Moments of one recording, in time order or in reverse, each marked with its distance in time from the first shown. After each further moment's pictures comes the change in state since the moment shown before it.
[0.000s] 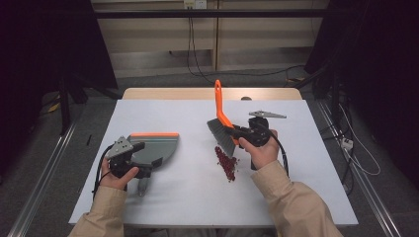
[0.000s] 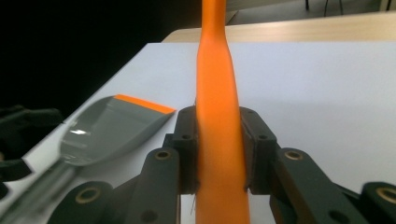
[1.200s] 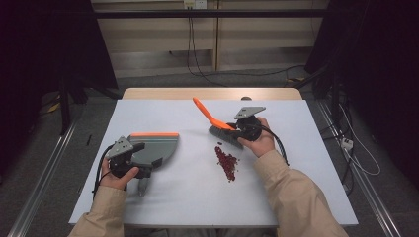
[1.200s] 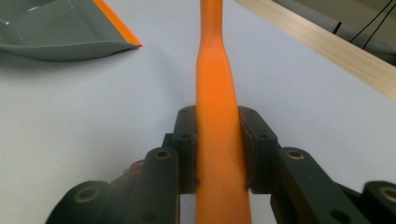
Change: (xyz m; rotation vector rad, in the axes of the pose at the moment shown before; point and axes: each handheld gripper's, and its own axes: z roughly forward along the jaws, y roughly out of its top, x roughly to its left) left arm 0.001 -0.001 0.001 0.011 0.001 -0.002; right arm -0.040 0.002 0.050 0.179 0.064 -0.489
